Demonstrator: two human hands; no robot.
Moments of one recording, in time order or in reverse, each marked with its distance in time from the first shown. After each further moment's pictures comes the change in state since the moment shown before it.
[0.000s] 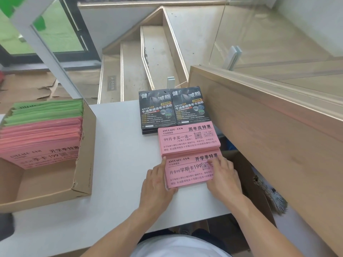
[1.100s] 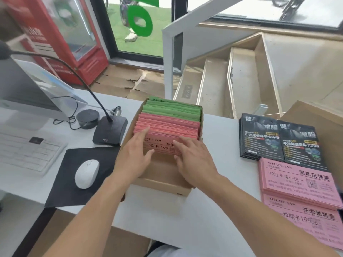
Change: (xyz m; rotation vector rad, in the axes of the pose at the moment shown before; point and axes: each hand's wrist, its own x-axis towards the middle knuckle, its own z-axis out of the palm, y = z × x) left_hand -0.027 -0.212 -0.286 0.078 0.451 -0.210; right_hand 0.018 -0.387 0.037 -0.051 -0.032 -0.773
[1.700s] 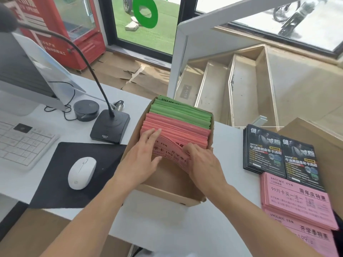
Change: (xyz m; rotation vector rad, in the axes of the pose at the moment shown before) left_hand 0.008 -0.021 0.006 -0.057 -0.095 0.104; right_hand 0.017 -0.001 0.010 -0.097 0.115 -0.022
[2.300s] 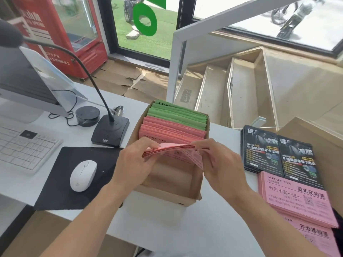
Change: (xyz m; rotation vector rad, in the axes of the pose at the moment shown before) left_hand -0.014 0.017 -0.013 -0.221 0.374 0.237; right_hand -0.029 0.017 -0.062 0.307 0.357 -0.130
